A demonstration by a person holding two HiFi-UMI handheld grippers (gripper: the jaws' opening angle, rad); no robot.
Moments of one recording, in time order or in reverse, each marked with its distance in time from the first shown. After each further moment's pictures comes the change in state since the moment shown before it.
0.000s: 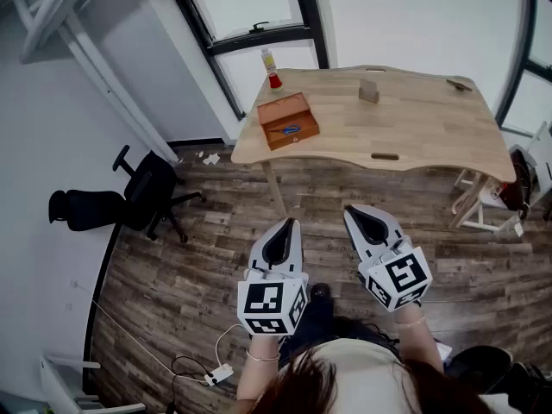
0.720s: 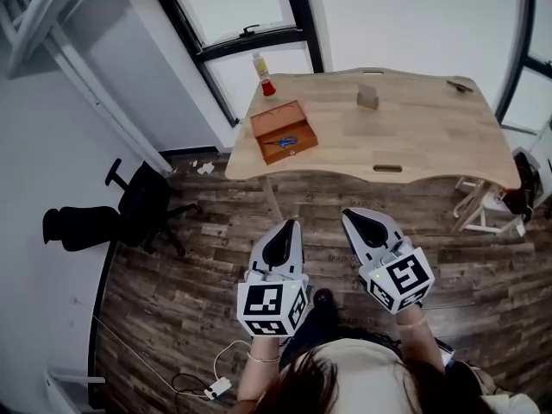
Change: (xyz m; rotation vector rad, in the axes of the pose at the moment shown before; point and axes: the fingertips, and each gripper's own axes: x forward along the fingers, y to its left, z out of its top) left arm 0.076 0.033 0.002 -0.017 0.000 -0.038; right arm 0.063 -0.040 -0.010 0.020 0.022 0.009
